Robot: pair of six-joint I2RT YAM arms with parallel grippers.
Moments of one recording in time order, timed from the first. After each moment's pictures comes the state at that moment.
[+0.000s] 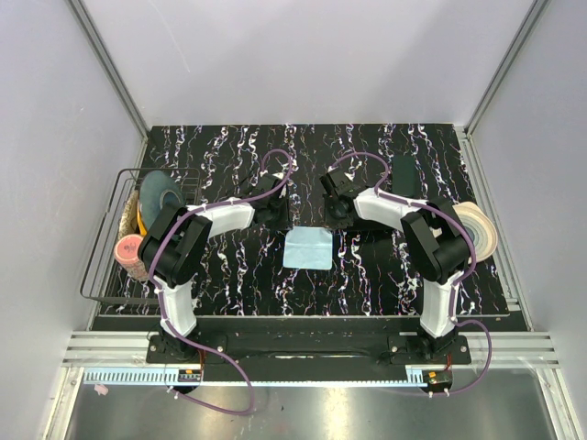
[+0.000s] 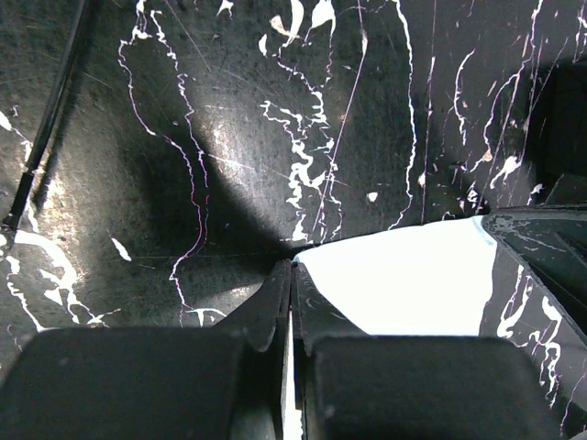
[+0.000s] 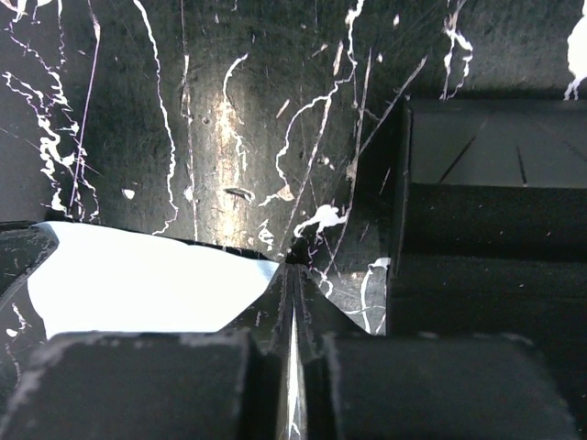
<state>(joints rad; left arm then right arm) -0.55 1.89 1.13 -0.17 0.09 -0.59 0.57 1.95 1.28 -0.42 0.08 0.53</state>
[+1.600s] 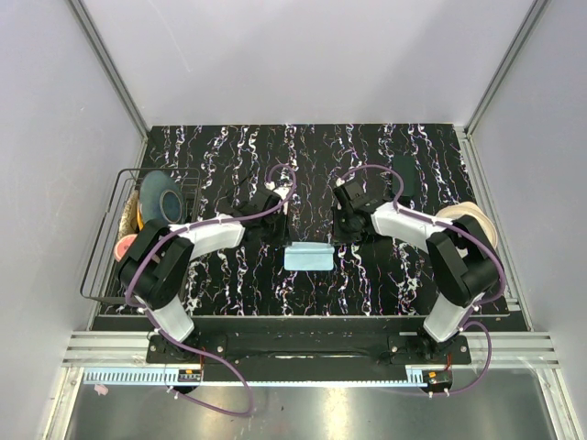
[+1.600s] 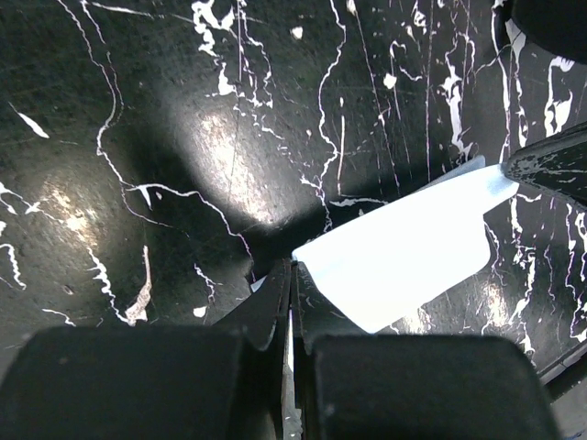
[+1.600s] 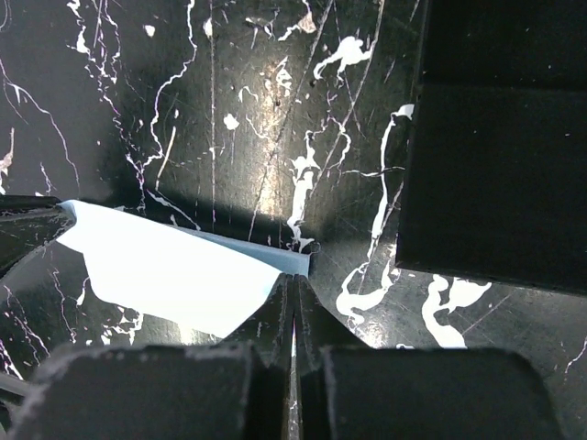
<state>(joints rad) -0.60 1.69 0.93 -0.13 0.18 -0.42 0.57 1.72 1.07 -0.41 -0.07 0.54</state>
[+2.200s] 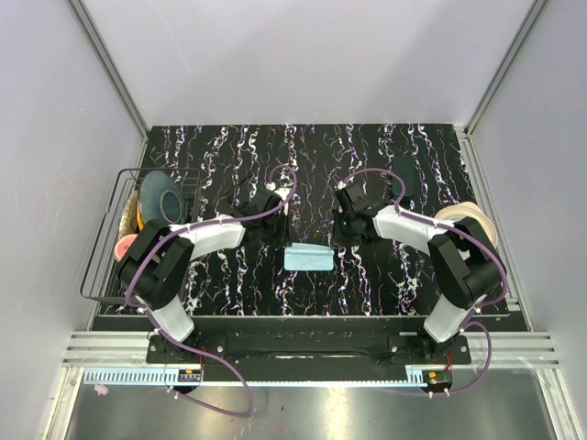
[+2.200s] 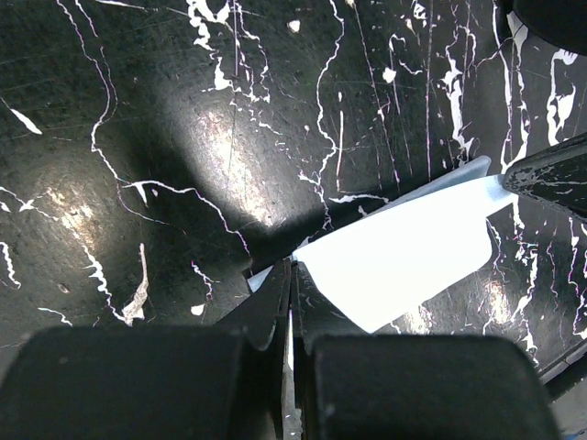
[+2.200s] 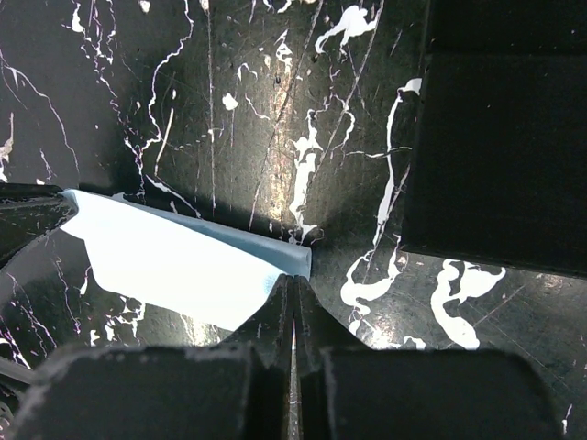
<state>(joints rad) -0.61 1.69 0.92 -0.14 0.18 -0.41 0.57 1.70 1.02 -0.39 -0.10 0.57</state>
